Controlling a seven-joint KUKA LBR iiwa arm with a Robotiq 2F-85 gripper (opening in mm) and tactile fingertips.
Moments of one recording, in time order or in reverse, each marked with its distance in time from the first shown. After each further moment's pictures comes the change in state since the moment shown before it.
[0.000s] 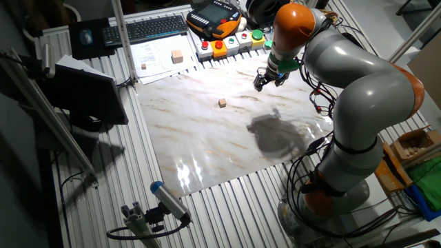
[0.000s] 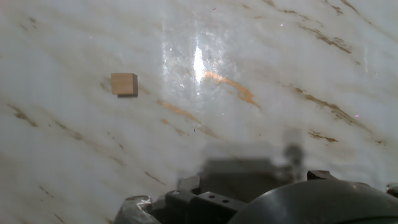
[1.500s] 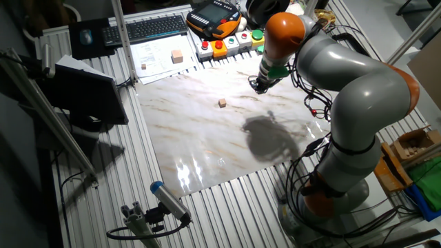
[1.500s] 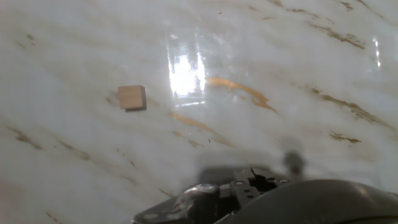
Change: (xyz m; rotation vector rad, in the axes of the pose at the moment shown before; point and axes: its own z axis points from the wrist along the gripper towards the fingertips) arm -0.005 0.028 0.028 0.016 -0.032 0.068
